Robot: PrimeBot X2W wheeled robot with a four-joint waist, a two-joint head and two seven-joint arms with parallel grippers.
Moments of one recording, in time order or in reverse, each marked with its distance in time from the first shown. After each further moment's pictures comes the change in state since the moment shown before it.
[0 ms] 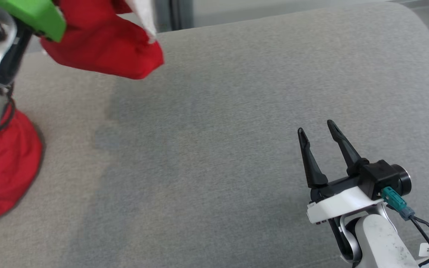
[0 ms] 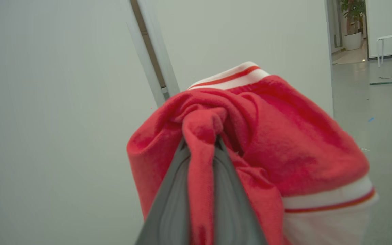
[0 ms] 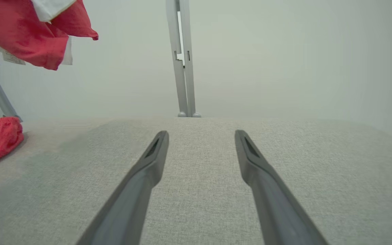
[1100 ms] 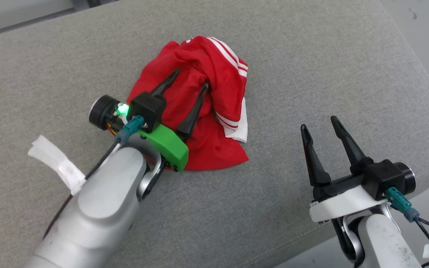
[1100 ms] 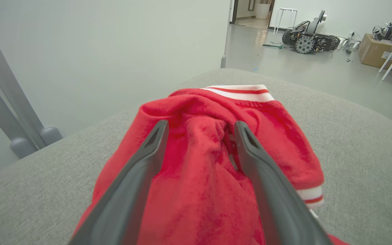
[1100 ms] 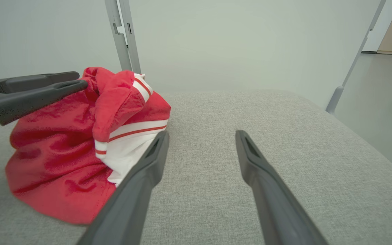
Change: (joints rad) left arm 0.394 -0.351 -0.122 0.214 0.184 0.065 -0.223; right arm 0.001 0.001 -0.014 -0.038 -0.013 0.000 0.000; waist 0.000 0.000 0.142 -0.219
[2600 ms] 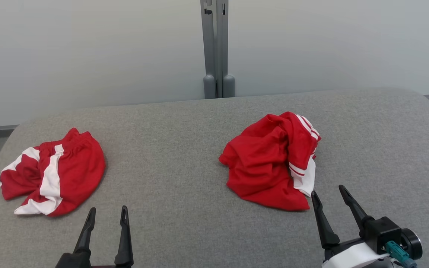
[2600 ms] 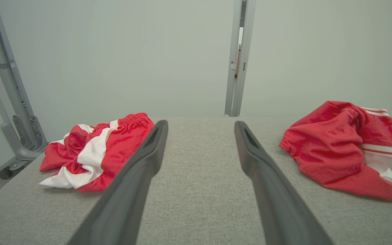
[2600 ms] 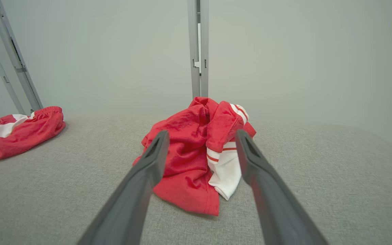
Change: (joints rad) left arm 0.955 -0.139 0.681 -0.541 0.333 0.053 -0.002; right arm 0.255 0.000 -0.040 0.048 -0.022 0.000 0.000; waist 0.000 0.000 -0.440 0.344
